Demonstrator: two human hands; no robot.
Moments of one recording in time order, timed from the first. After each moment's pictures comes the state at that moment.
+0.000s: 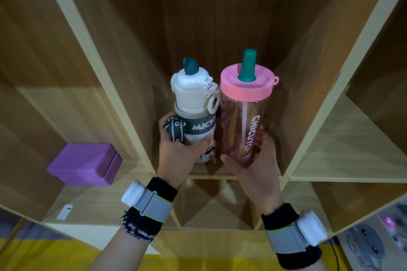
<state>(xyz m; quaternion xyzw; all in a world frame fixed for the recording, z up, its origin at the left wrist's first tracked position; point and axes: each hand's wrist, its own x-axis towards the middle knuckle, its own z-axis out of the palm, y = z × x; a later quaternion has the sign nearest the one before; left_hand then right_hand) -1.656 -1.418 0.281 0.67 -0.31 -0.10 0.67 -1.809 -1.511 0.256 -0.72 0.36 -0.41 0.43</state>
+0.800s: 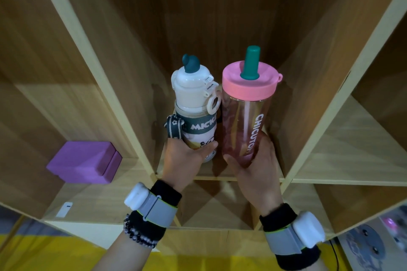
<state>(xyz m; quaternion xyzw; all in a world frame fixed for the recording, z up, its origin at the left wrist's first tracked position) -1.663 -1.422 0.278 0.73 -0.33 -0.11 0.59 -1.806 -1.515 0.252 -0.77 0.38 -0.37 0.35</state>
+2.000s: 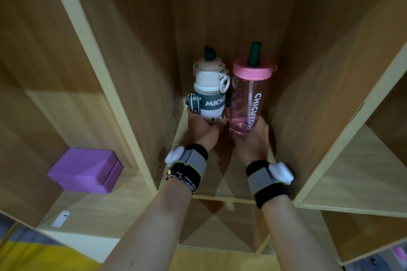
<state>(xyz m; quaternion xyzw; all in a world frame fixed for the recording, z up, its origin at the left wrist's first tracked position) -1.598 -1.541 0.273 0.74 -0.24 -0.14 0.61 -1.714 -1.599 0.262 -0.72 0.46 -0.40 0.34</state>
